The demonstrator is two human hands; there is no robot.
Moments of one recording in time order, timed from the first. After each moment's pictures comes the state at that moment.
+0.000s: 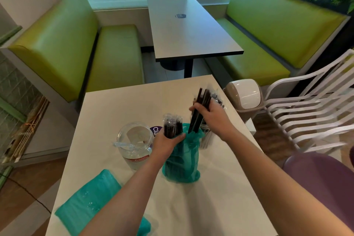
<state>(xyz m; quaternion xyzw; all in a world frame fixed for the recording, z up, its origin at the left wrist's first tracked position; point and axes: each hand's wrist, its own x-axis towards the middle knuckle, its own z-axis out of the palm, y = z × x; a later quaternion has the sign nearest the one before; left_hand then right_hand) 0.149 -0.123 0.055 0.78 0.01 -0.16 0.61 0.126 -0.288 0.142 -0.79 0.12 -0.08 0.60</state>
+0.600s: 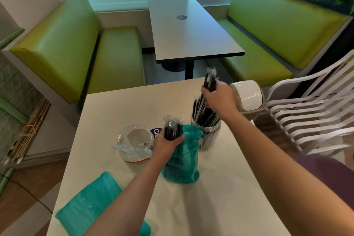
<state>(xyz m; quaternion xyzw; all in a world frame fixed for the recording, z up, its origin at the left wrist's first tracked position) 0.148 -0.124 0.061 0.78 0.03 -0.15 0.61 0.166 -0.309 0.170 -0.88 0.20 -0.18 0.41</state>
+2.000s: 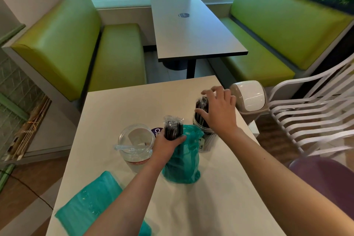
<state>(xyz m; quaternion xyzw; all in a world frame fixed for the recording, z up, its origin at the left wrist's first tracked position) 0.152 -0.121 0.060 0.77 0.03 -0.16 0.62 0.158 -0.311 0.119 -0.97 0.09 -0.22 0.05</state>
